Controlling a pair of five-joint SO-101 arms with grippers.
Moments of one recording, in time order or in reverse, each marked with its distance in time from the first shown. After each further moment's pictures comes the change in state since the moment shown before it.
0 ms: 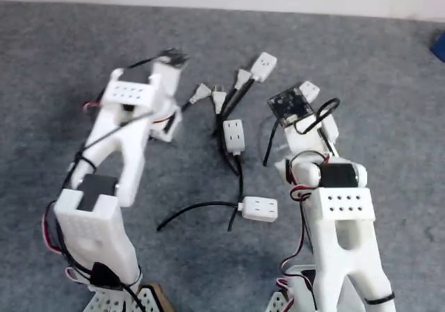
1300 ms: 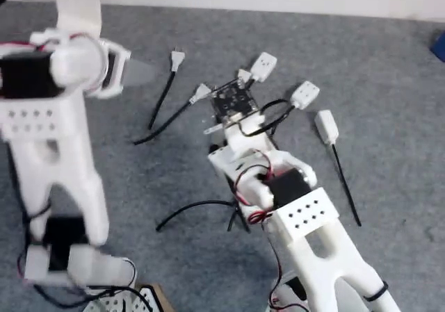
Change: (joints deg) left arm -12.5 -23.6 -30.9 19.7 -0.1; right arm -26.9 -0.1 -5.5 -6.3 -19.8
